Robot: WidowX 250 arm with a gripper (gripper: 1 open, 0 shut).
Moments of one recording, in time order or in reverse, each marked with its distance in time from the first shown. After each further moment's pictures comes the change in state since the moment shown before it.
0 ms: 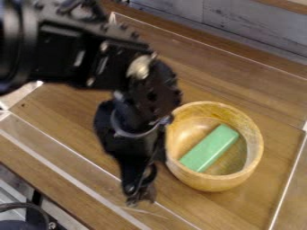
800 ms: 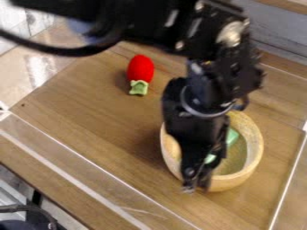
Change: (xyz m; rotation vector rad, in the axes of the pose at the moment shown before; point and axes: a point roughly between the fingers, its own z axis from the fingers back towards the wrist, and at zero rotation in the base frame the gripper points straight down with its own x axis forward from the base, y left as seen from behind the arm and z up) arm -0.058 -0.013 0.010 0.037 0.035 -0.156
